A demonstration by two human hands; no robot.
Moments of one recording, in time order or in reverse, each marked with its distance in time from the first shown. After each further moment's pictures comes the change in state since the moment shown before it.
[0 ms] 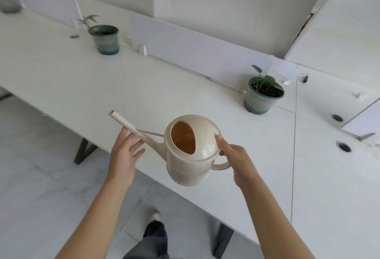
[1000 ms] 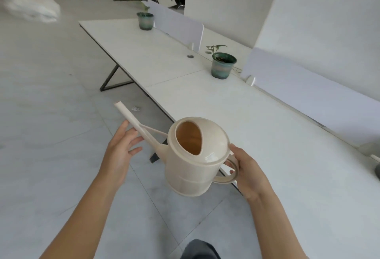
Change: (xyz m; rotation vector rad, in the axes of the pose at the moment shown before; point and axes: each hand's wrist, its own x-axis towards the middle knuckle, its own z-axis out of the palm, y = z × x) left_hand 0.043 0.177 -0.325 0.061 0.231 0.206; right_hand -0.020 -0.062 0.358 0.062 -0.392 -0.056
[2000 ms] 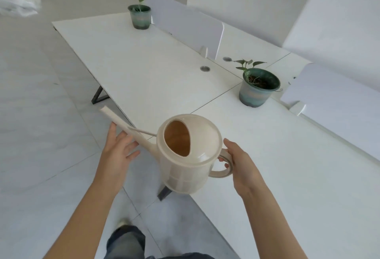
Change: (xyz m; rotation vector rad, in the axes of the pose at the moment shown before) left_hand 0.384 0.022 -0.002 0.011 0.051 -0.071; right_hand 0.369 -0.096 0.133 0.000 0.120 0.111
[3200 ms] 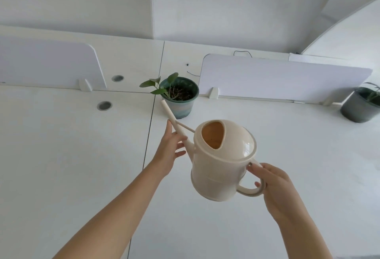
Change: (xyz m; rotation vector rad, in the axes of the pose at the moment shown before) left_hand 0.203 -0.027 0.223 0.276 -1.138 -0.428; right_hand 0.009 -0.050 0.026 0.331 0.875 -0.090
